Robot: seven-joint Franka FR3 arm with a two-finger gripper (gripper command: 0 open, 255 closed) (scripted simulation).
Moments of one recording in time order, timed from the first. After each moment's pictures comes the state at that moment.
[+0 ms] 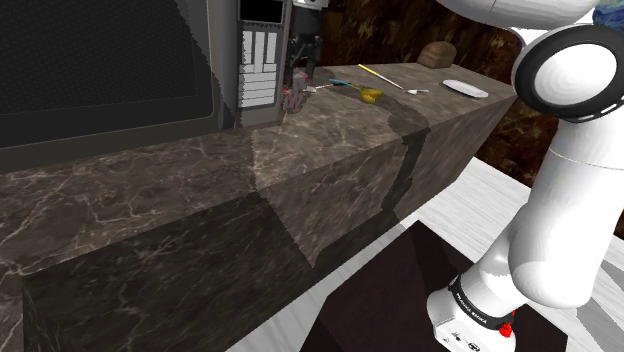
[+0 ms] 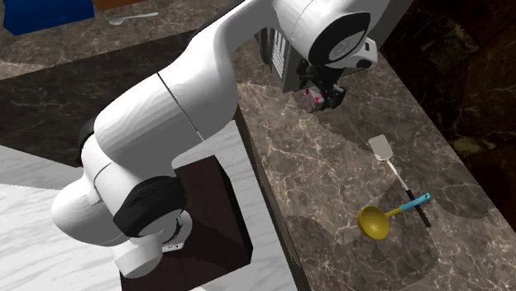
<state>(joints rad) 0.18 0.31 0.07 -1.25 -0.01 1.51 -0.02</state>
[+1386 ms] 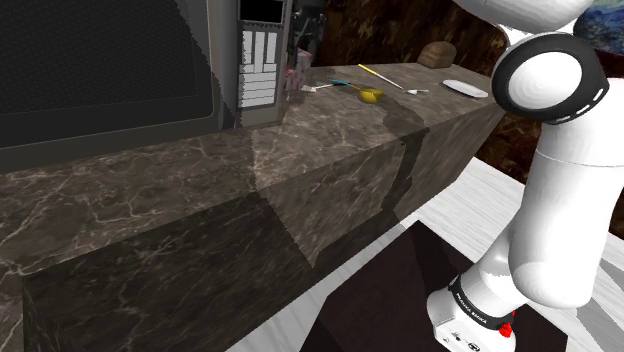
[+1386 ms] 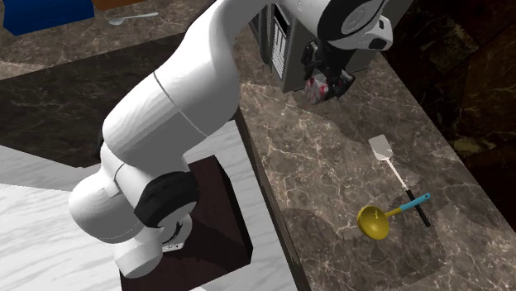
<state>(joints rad) 0.19 0.39 0.07 -0.99 -0.02 1.33 -0.02</state>
